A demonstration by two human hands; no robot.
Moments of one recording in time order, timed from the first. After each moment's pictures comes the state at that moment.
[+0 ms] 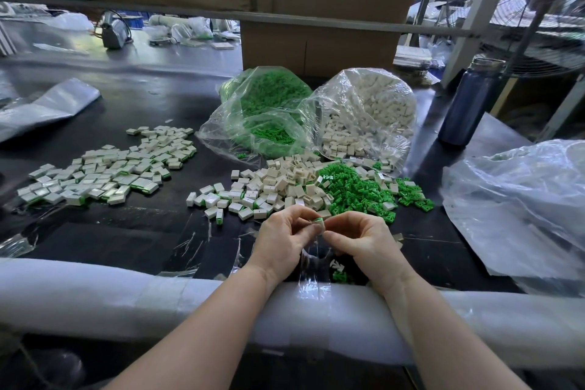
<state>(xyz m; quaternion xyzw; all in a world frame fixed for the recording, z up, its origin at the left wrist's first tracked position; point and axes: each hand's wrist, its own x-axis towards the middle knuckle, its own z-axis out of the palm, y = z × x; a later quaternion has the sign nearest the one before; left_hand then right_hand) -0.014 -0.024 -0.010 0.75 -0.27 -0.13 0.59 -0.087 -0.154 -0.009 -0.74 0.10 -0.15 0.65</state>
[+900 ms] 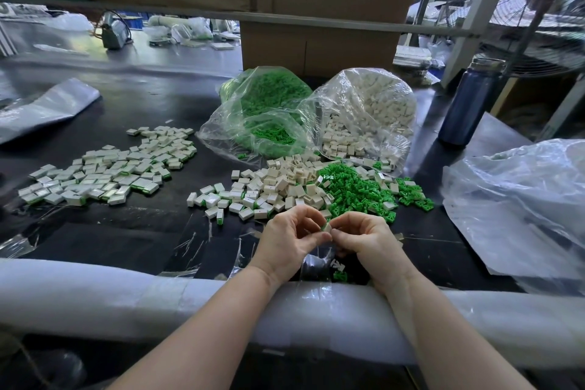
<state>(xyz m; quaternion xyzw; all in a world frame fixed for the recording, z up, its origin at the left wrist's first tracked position) -0.017 -0.024 -0.007 0.75 -0.31 -0.11 0.58 -0.086 -0.156 -0.009 -0.71 0.12 -0.13 0.68</state>
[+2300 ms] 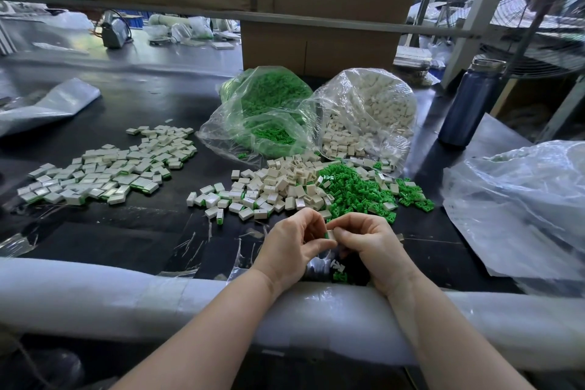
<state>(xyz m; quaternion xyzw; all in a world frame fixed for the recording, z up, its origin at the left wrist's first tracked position) -0.017 -0.026 -0.016 0.77 -0.34 -0.10 0.52 -0.088 -0.156 -0.007 -0.69 0.13 -0.13 0.70</state>
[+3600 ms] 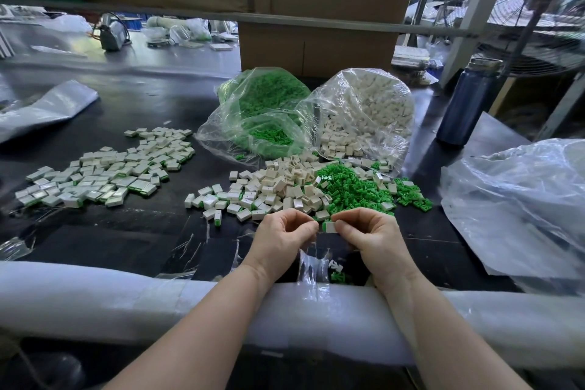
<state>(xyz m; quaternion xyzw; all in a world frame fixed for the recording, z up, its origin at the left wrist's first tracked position) -0.016 -0.020 -0.004 0.73 -0.24 -0.15 0.62 -0.088 -0.158 -0.008 -0.70 0.15 -0.21 0.67</state>
